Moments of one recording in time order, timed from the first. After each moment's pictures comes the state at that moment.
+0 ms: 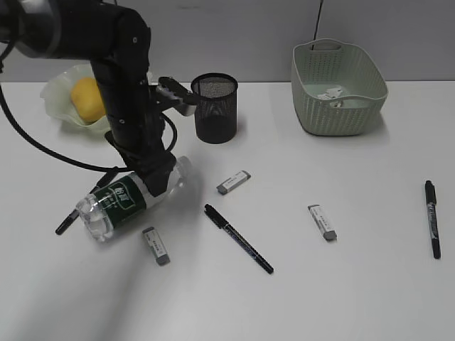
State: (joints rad) left arm -0.51 2.13 -1.60 0.03 1.07 0.36; right arm 0.16 0.12 -0.54 -0.03 1.12 0.03
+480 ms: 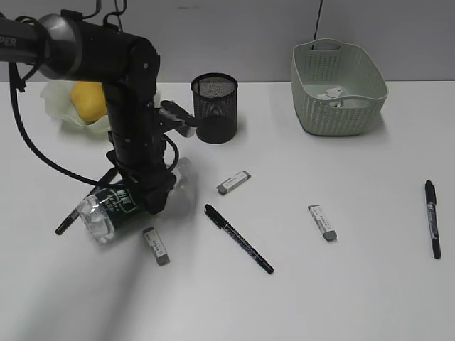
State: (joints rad) left arm -0.51 2.20 -1.60 0.03 1.08 0.33; right arm 0.16 0.12 -0.54 -0.03 1.12 0.03
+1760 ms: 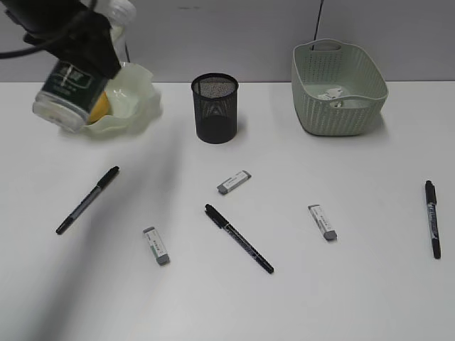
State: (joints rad) left arm -0.27 1.77 -1.65 -0.21 1.09 0.28; right arm 0.16 0.12 -0.54 -0.03 1.12 0.03
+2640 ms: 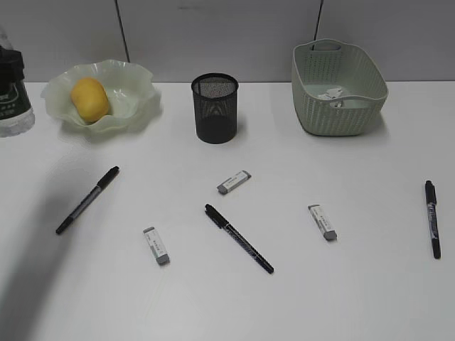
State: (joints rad) left arm -0.18 1.37 -0.65 -0.40 -0.38 0.26; right arm 0.16 0.12 -0.54 -0.03 1.11 0.03
